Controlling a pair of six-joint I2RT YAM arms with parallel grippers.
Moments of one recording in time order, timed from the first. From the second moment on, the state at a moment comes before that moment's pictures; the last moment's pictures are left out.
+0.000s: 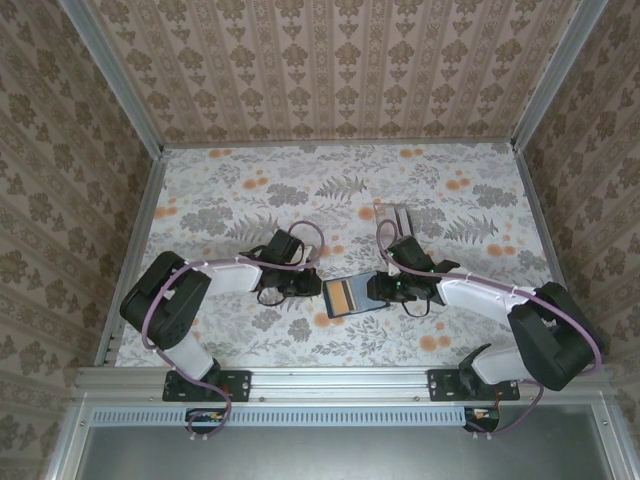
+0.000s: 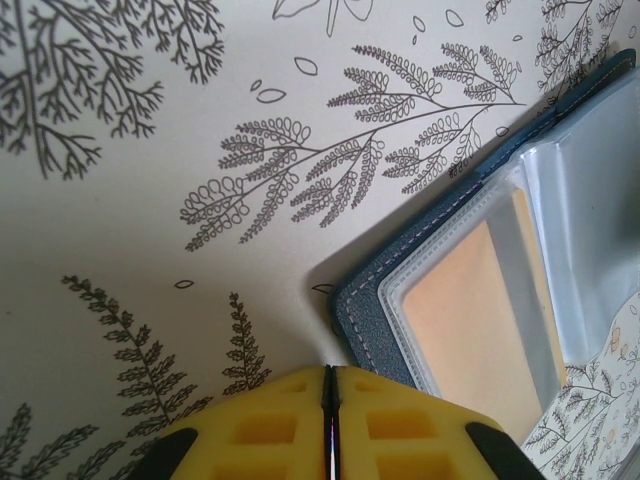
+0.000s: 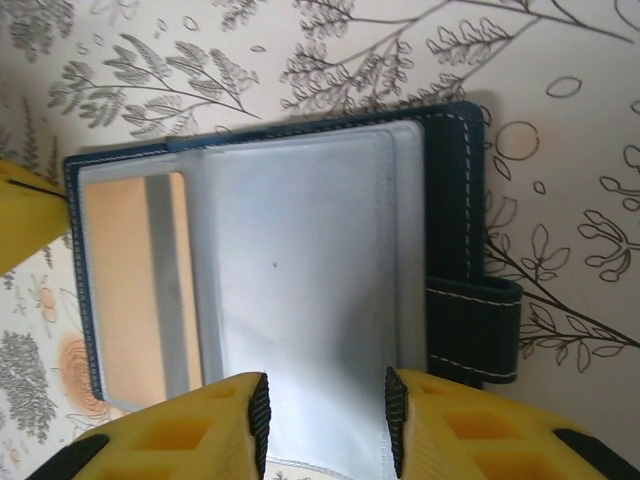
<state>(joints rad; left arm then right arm) -0.68 1.64 0.71 -0.13 0.46 -0.54 0.55 1.38 0.61 -0.29 -0.24 0.57</state>
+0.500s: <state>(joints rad) -0.68 1.63 0.71 -0.12 0.46 -0.54 0.55 1.43 0.62 -0.27 -0.26 0.58</state>
